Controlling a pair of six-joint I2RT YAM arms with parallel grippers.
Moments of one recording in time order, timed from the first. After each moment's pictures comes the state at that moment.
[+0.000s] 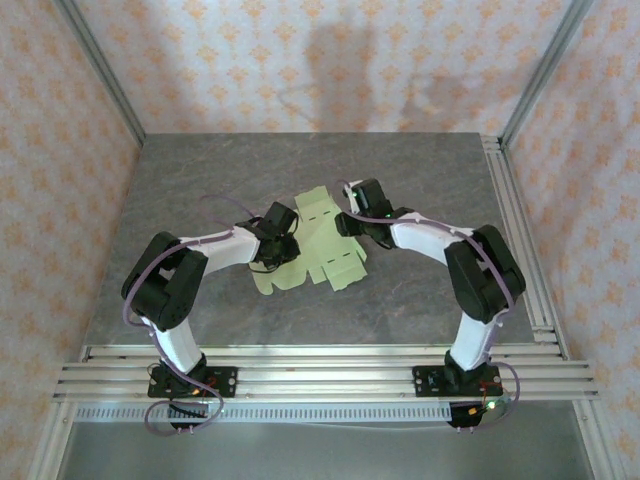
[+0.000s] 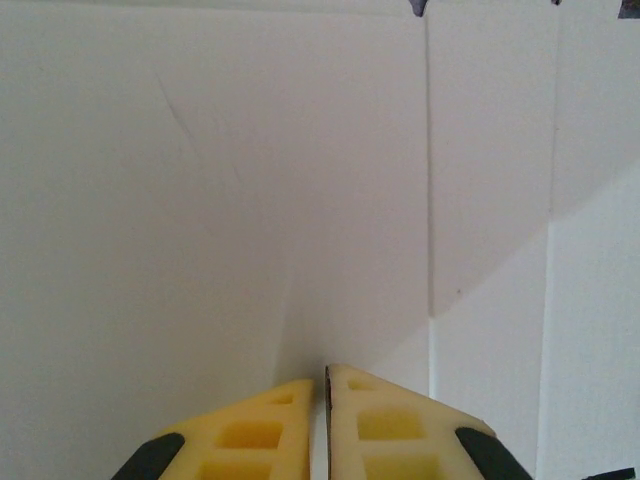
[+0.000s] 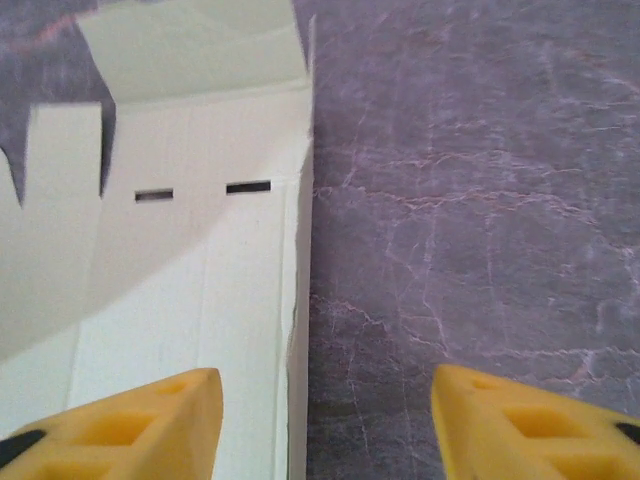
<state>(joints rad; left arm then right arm) -0.48 1.76 0.98 -0.35 -0.01 -0.91 0.53 1.81 1.12 -0.16 0.01 0.13</state>
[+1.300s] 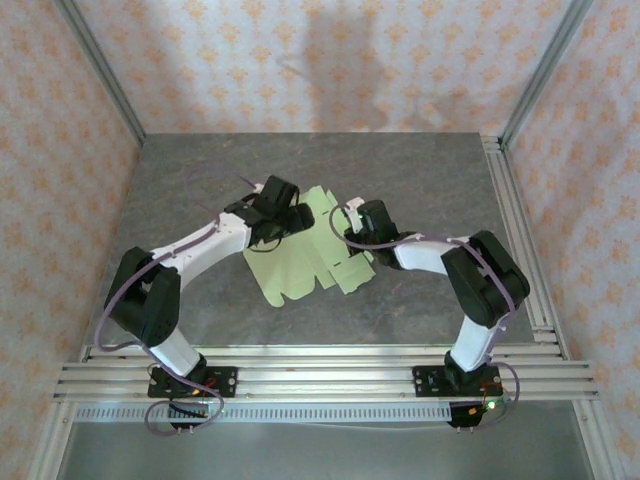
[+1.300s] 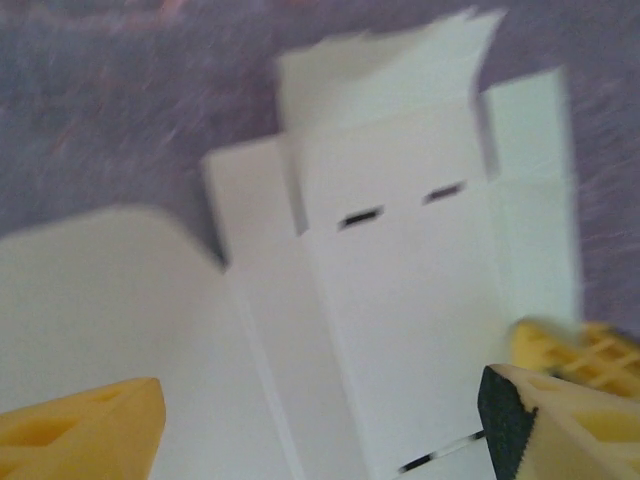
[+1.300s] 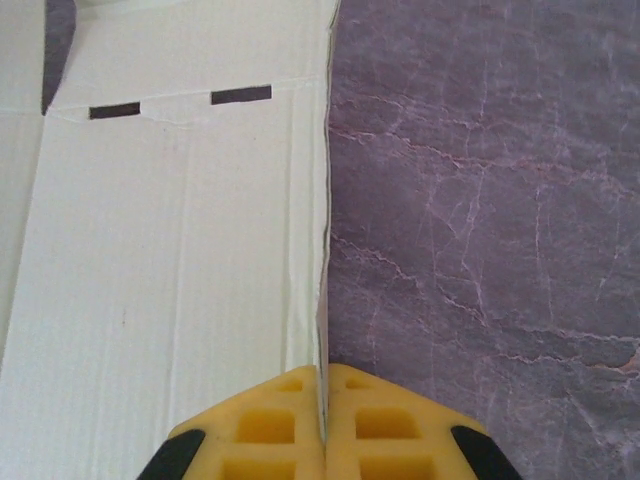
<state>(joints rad) -0.49 1.63 1.21 -0.50 -0.08 -0.82 0.56 1.75 0.85 0.17 0.01 -0.02</state>
